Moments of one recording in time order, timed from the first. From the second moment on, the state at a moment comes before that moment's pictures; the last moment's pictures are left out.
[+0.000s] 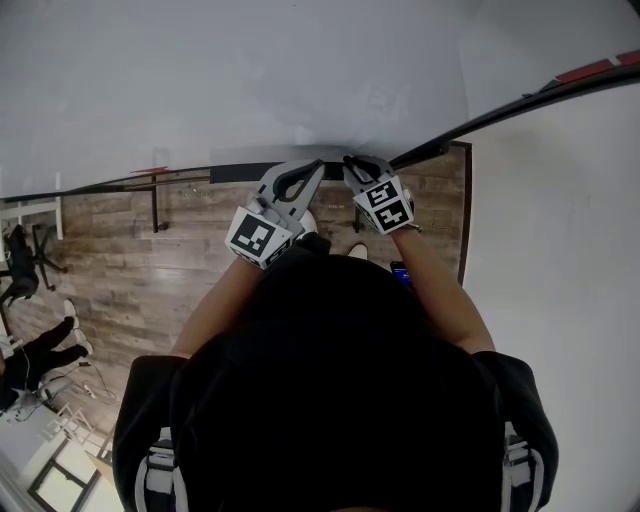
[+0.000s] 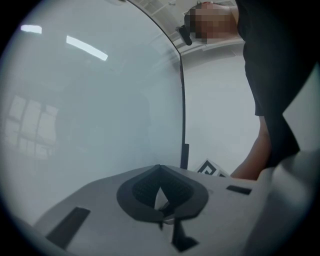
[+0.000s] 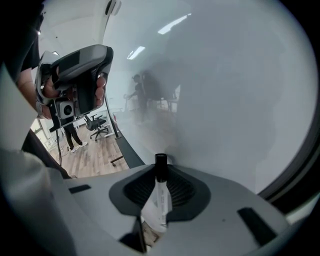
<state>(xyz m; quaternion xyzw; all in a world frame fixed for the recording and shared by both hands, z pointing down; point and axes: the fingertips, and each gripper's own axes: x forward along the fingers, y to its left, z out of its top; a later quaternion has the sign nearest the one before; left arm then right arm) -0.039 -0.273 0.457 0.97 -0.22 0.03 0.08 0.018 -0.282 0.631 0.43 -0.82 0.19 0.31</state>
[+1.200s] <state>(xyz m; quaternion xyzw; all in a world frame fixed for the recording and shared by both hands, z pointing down) -0.009 -0.228 0.445 0.97 -0.23 0.03 0.06 0.046 -0.248 0.577 0.44 -0.85 0.17 0.23</state>
